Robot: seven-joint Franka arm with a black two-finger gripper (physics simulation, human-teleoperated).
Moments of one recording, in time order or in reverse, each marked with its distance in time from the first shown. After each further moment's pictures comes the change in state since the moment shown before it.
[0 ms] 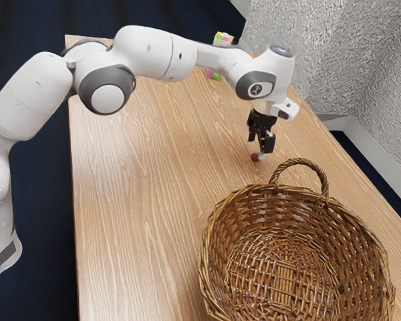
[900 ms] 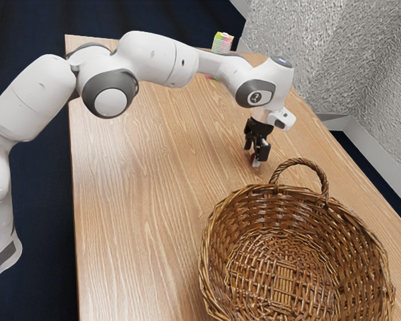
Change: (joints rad) arm -0.001 0.035 -0.001 -0.001 0.006 -0.025 0.043
